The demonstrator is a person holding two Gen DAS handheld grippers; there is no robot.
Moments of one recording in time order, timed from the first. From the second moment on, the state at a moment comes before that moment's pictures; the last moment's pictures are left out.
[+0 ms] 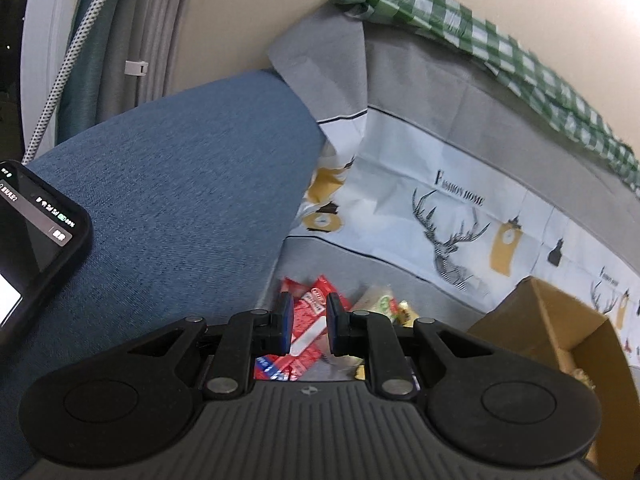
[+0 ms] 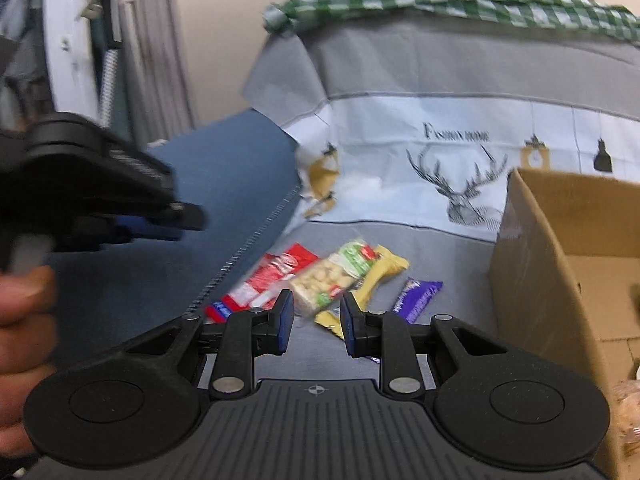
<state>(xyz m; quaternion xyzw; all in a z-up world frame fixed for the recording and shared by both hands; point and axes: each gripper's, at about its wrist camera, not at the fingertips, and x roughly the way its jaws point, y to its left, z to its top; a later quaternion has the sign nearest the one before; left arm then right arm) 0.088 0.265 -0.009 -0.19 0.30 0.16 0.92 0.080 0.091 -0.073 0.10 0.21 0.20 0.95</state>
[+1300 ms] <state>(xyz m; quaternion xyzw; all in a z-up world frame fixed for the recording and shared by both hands) 0.192 0.213 -0.120 0.10 0.42 0.11 0.89 0.158 0.092 -0.131 0.09 0.30 0.08 0.94</state>
